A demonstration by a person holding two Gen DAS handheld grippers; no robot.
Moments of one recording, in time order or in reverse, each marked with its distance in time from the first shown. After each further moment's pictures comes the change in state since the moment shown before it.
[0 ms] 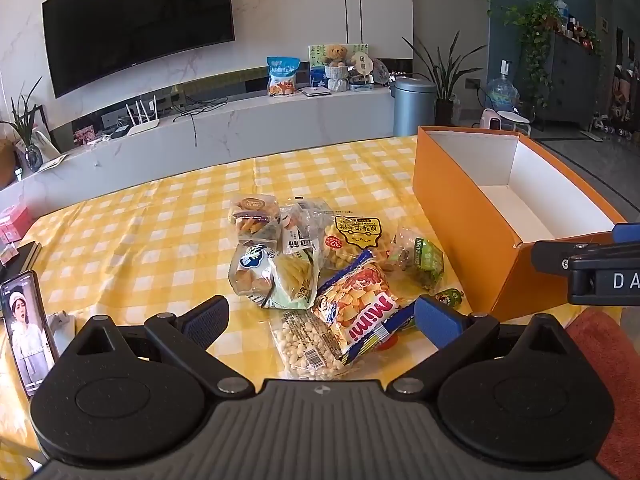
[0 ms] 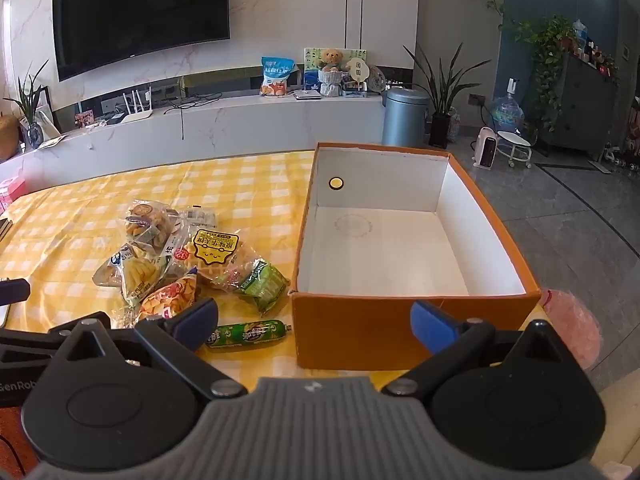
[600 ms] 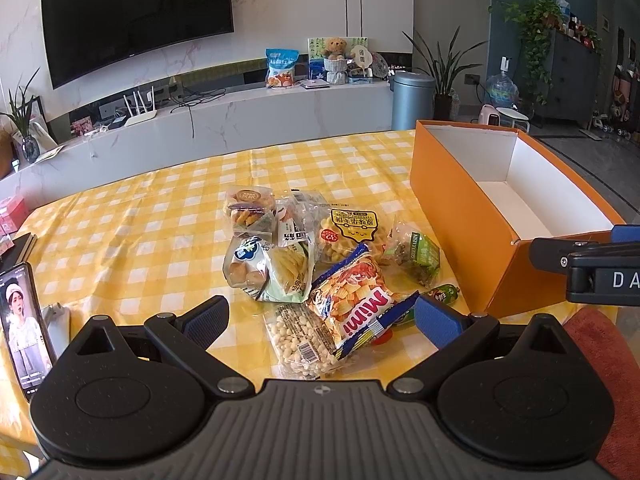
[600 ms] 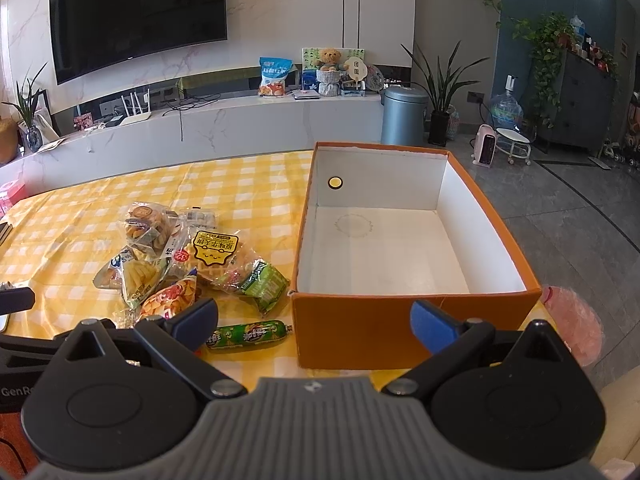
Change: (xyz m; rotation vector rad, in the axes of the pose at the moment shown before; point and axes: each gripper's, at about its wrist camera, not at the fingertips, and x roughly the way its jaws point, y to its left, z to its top) left arm 0.003 -0.001 -0.001 -0.013 0.022 -0.010; right arm 0.000 -0.001 0.001 0.009 0.001 0.001
